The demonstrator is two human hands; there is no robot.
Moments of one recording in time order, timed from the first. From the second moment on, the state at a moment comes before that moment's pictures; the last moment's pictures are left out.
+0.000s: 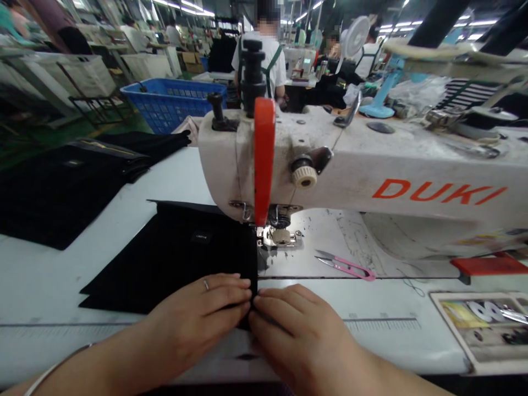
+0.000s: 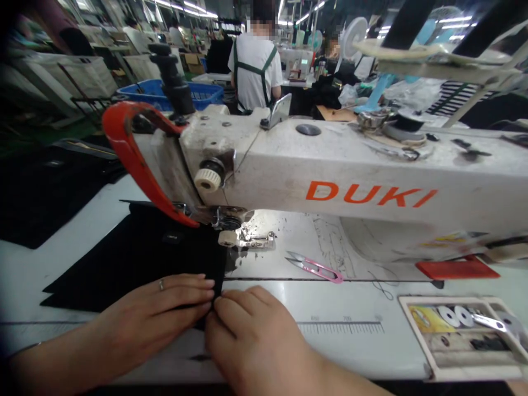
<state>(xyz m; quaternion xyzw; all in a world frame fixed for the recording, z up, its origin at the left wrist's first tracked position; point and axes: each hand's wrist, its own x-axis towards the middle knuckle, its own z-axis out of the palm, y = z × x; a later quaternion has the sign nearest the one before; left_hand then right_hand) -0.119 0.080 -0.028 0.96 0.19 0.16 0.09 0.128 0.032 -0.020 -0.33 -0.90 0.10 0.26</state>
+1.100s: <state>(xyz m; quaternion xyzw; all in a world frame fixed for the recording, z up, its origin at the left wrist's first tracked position) -0.114 0.100 -0.024 0.97 0.13 0.20 0.10 0.131 0.035 -0.019 -0.36 -0.88 0.14 0.28</state>
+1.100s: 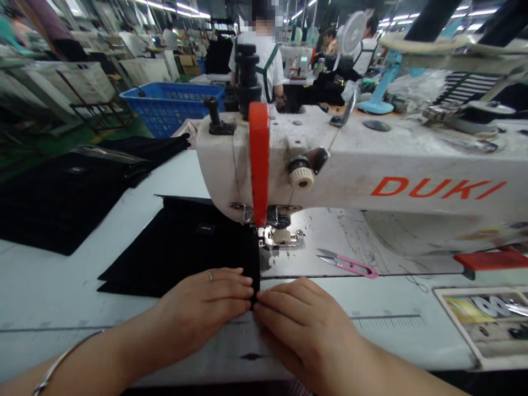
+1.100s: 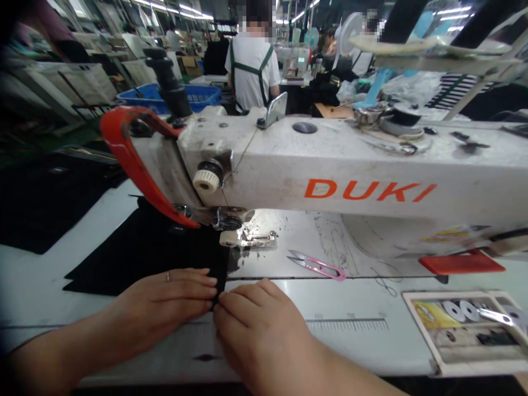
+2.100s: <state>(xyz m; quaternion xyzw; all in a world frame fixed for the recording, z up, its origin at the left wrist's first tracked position) -0.100 0.200 -0.035 0.94 0.26 0.20 0.10 0.132 0.088 -0.020 -0.41 -0.88 0.11 0.22</state>
